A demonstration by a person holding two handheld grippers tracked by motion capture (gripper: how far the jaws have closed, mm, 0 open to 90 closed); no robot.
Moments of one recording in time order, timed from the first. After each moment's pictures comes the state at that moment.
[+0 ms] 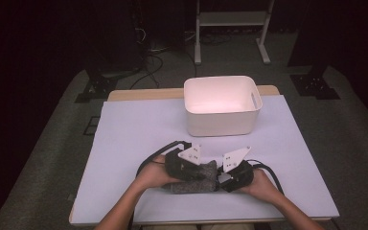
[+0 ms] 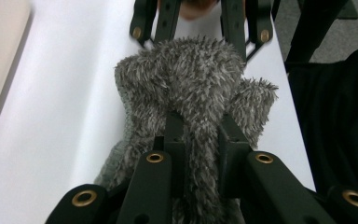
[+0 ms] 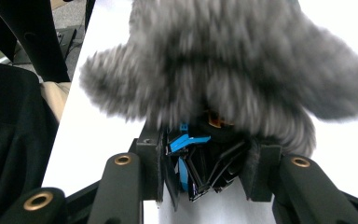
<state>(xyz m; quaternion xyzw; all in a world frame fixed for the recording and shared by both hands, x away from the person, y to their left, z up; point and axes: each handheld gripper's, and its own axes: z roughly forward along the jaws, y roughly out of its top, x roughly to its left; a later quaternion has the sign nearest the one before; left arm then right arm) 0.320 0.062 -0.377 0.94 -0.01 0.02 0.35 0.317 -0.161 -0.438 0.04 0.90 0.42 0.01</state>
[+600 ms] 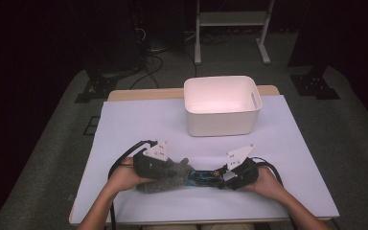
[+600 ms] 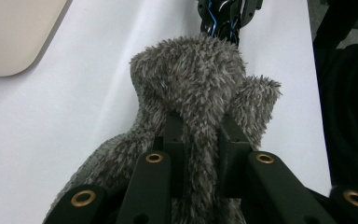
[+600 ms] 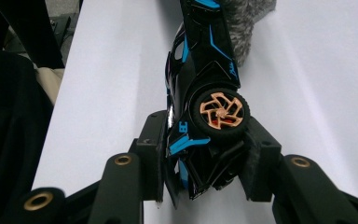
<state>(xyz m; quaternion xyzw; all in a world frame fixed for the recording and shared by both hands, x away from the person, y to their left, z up) 0.323 0.140 -0.380 0.93 0.07 0.04 0.35 0.321 -0.173 -0.433 0.04 0.91 0.40 0.01</state>
